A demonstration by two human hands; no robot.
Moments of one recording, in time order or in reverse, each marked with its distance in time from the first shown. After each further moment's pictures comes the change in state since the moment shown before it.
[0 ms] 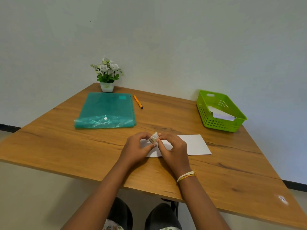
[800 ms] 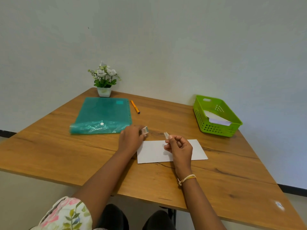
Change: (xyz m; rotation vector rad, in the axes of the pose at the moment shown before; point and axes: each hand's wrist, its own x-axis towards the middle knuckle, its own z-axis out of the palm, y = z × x) left_hand 0.059 -0.008 0.004 0.481 0.189 -0.055; right_hand 0.014 0.010 -0.007 0.696 0.232 0.671
